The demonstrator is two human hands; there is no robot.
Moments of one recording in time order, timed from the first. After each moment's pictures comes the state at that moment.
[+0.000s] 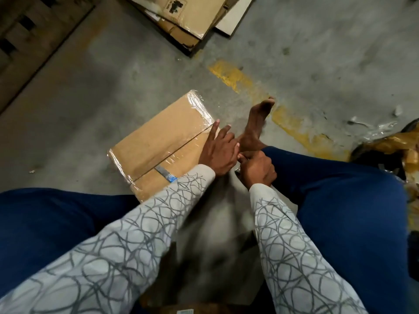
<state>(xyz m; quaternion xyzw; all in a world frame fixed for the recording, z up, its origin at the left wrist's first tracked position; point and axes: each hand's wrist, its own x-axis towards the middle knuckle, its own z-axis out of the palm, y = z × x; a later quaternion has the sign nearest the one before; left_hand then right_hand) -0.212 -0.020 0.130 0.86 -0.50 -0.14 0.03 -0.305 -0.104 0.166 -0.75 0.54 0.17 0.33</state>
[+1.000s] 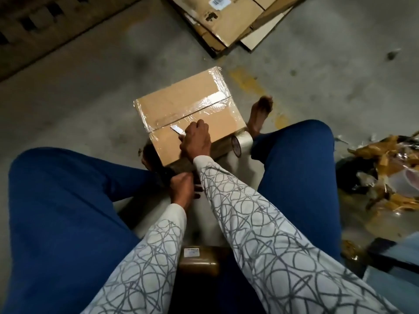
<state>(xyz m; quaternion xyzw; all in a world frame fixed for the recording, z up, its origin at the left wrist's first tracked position) -0.337 0.162 0.197 0.68 0.34 -0.31 0.57 -0.241 0.082 0.177 -0.93 0.22 0.10 0.27</state>
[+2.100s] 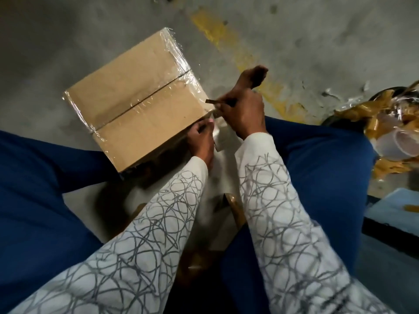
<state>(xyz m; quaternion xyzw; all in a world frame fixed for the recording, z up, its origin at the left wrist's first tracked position) -0.310 -0.021 0.137 0.69 0.31 -0.28 0.59 -0.303 -0.127 0.222 -0.85 0.35 0.07 0.39</state>
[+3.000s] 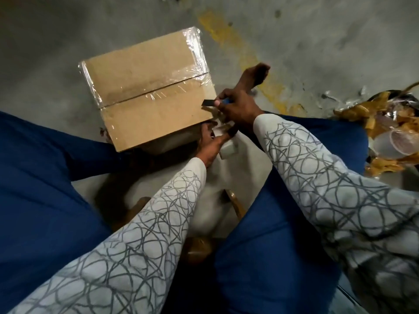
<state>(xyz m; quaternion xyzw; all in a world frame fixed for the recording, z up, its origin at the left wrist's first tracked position) -0.333 0.008 0.153 0.66 0.17 -0.44 0.59 -0.296 -0.126 0.202 -0.81 0.28 0.20 0.47</state>
